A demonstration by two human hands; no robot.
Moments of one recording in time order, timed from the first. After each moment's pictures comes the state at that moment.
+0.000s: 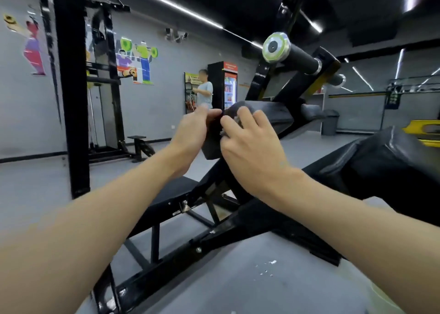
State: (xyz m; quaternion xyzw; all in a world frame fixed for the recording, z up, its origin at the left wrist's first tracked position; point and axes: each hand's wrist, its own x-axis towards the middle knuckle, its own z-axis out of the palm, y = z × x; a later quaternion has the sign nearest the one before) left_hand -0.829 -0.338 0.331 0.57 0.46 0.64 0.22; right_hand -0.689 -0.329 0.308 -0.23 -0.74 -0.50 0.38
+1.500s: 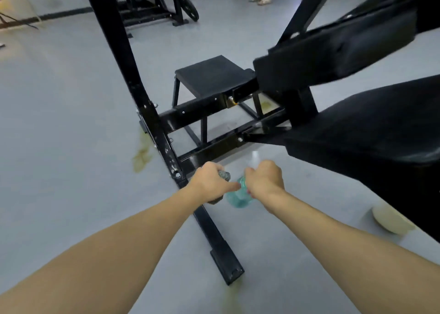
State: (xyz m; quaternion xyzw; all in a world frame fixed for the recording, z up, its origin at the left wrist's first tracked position) left_hand -0.857 -0.415 0.191 0.38 0.82 0.24 0.36; right_hand -0.744 -0.344 0.179 -0.61 -0.65 0.42 0.15
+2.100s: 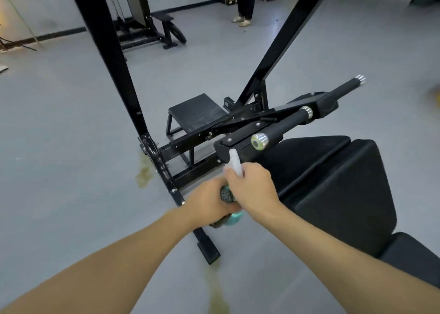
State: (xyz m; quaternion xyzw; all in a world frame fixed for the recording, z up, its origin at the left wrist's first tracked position) left_hand -0.739 -0.487 0.519 0.55 0.70 0.26 0.37; right_hand -0.625 -0.431 0.554 -0.51 -0.74 0.40 0.17
